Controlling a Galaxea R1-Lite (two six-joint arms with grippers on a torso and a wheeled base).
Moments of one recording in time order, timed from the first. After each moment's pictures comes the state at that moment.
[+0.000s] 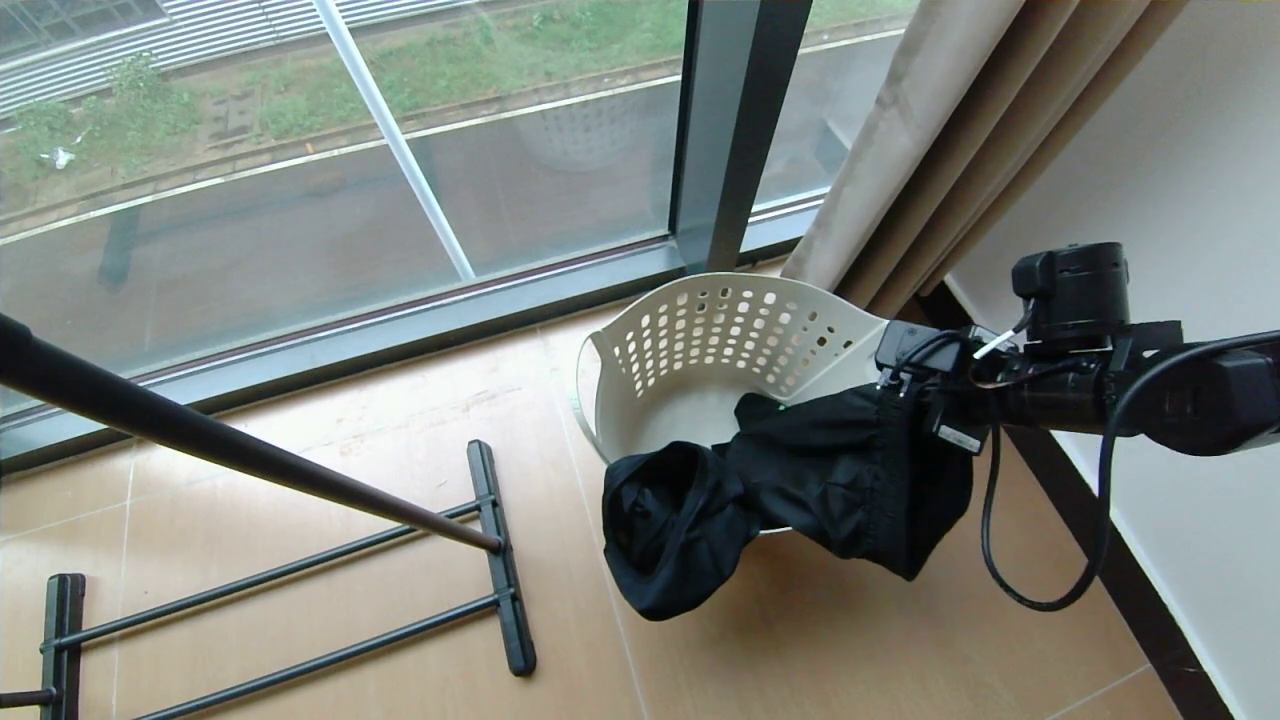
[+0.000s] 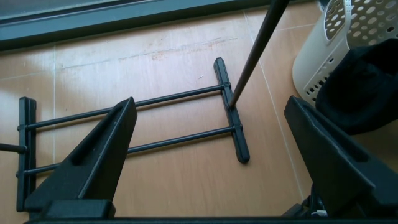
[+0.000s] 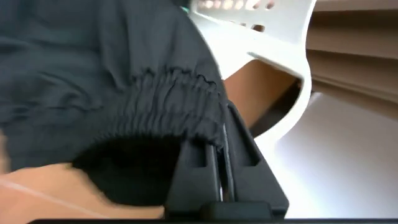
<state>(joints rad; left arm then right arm) 0.00 0.00 -0.02 0.05 0.12 -0.04 0.18 1.83 -1.13 -0.13 -0.03 -0.97</state>
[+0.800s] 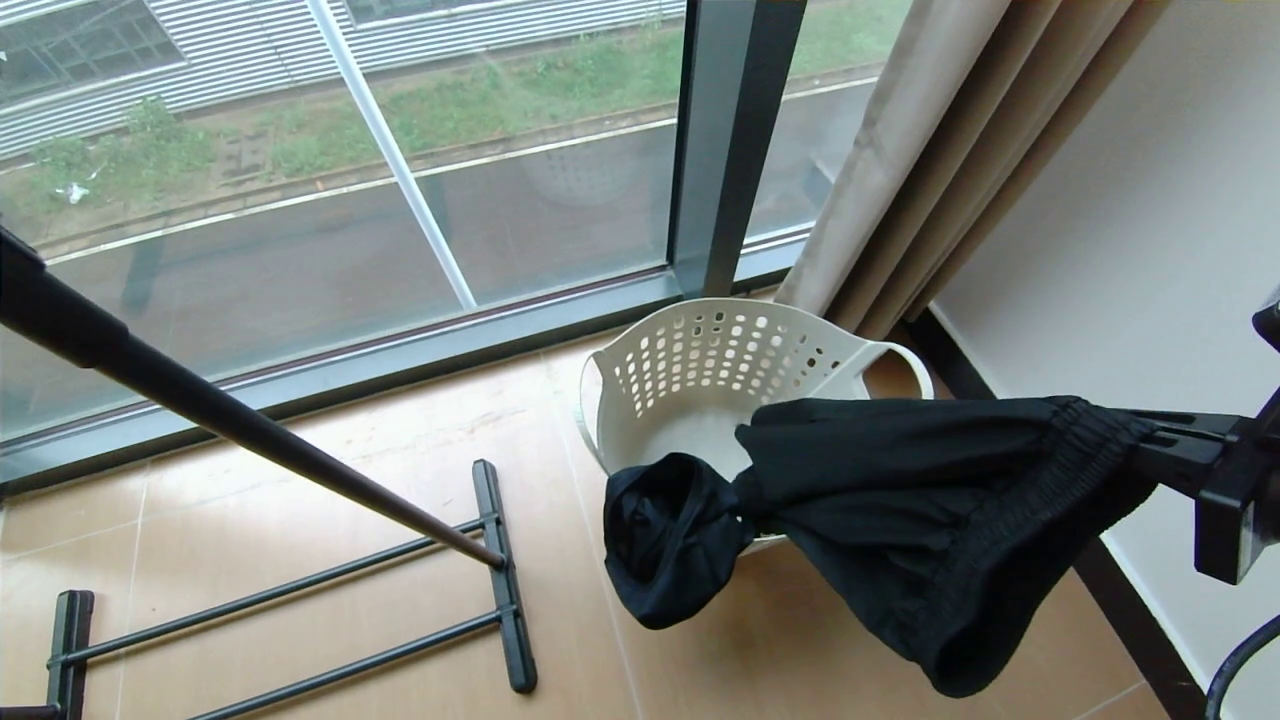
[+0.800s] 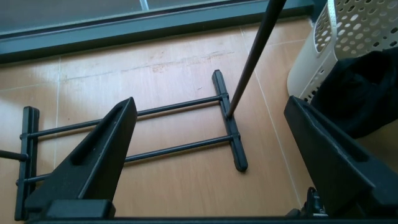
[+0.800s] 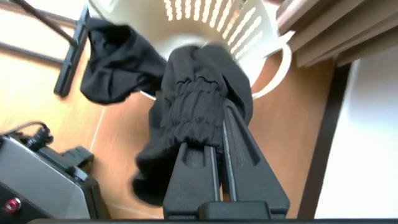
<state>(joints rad) 0.00 0.00 -0.02 0.05 0.12 -0.04 0.32 1.11 -0.73 -0.03 0.05 -0.31</state>
